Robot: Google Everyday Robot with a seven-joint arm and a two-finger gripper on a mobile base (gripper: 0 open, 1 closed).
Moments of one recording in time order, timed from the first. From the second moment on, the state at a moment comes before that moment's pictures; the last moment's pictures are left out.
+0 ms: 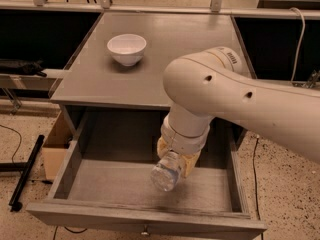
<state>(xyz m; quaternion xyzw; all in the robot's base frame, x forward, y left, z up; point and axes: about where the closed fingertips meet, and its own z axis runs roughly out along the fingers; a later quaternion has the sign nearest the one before) 0.426 -0.037 0.758 -0.94 0.34 0.01 0.07</state>
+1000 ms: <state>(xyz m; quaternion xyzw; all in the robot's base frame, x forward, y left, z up) 0.449 0.021 0.679 -0.94 0.33 0.08 0.06</state>
